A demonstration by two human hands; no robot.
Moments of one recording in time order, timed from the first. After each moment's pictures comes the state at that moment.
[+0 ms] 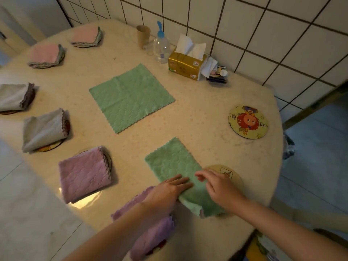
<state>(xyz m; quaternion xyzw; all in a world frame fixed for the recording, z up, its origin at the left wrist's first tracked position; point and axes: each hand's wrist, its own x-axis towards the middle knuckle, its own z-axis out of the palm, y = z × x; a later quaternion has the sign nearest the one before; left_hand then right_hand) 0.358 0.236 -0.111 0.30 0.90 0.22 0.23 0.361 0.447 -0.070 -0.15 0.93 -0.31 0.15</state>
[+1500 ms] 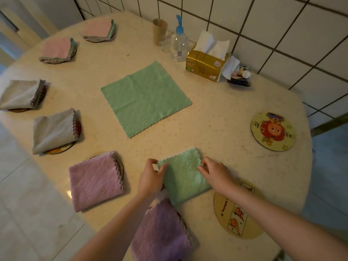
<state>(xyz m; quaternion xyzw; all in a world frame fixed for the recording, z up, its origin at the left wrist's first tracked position) 0.296 0.180 -0.117 -0.29 0.80 0.49 0.17 0.272 0.393 -0.118 -0.03 0.95 -0.22 0.22</state>
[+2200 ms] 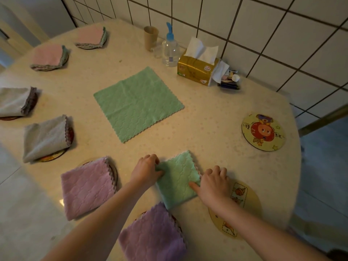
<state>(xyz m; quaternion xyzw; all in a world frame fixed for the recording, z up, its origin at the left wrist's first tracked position) 0.257 0.170 -0.113 -0.04 0.95 0.22 0.21 0.303 0.377 -0.101 0.07 0.98 0.00 0.21</state>
